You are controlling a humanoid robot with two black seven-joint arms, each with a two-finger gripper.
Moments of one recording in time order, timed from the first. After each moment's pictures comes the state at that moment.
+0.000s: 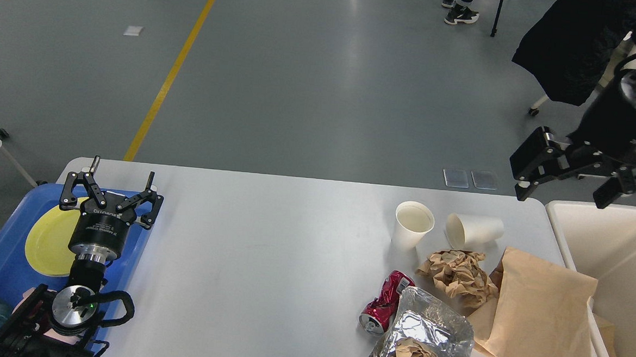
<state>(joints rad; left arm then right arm) -0.25 0.11 -1.43 -0.84 0.08 -0.53 -0.21 2.58 -0.42 -1.39 1.56 -0.02 0.96 -0.22</state>
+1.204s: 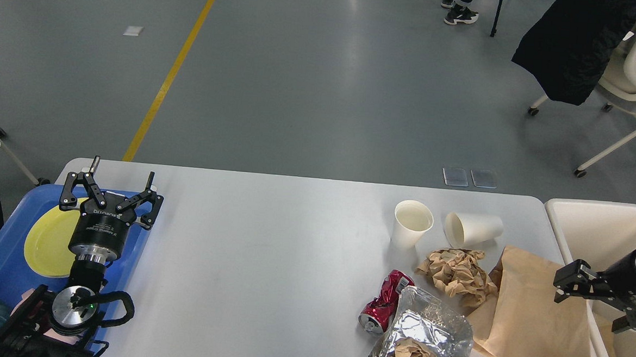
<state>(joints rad) -0.25 0.11 -1.43 -0.84 0.08 -0.53 -0.21 1.67 -0.60 -1.47 1.28 -0.07 0.46 0.06</state>
